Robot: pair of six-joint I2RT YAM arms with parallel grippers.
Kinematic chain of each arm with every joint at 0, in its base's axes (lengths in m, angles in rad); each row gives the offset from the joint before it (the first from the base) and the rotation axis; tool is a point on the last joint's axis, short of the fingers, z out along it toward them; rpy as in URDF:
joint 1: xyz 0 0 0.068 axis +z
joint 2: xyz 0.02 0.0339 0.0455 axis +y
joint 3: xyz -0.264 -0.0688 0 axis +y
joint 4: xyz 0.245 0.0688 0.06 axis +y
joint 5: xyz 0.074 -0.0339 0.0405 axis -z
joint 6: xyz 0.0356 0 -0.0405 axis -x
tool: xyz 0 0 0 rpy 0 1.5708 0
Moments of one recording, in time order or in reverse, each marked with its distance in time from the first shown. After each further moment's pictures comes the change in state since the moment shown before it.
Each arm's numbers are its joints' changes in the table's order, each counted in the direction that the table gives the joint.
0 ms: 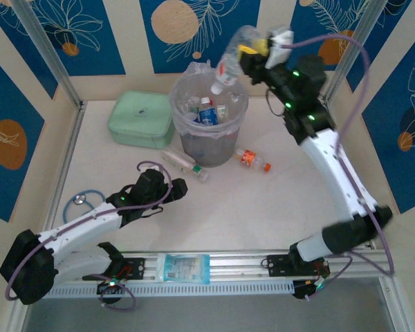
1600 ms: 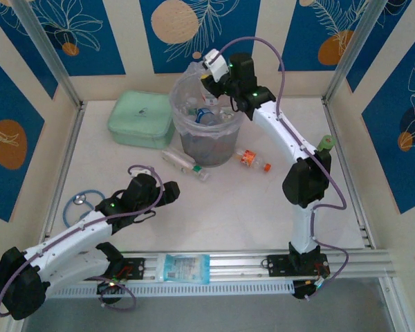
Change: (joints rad) left arm 0.010 -0.121 0.031 0.101 -0.050 -0.027; right arm 0.077 0.441 -0.261 0.292 0.138 0.331
